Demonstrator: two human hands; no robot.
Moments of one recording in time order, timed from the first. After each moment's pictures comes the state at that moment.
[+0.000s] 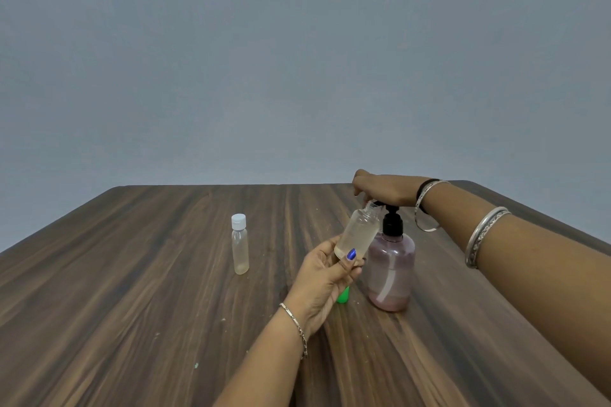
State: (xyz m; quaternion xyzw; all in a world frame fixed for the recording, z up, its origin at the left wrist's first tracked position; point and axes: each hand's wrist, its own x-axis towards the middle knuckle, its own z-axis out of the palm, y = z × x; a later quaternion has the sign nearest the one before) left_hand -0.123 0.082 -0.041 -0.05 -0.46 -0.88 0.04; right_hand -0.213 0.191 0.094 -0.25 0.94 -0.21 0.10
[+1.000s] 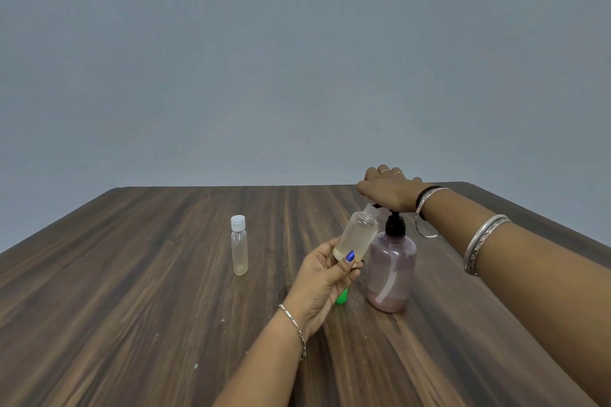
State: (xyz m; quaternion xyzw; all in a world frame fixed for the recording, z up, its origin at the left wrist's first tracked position) left_hand -0.123 0.081 -0.042 -0.04 -0.47 -0.88 0.04; right_hand -0.212 0.192 0.089 -0.19 0.98 -0.10 -0.03
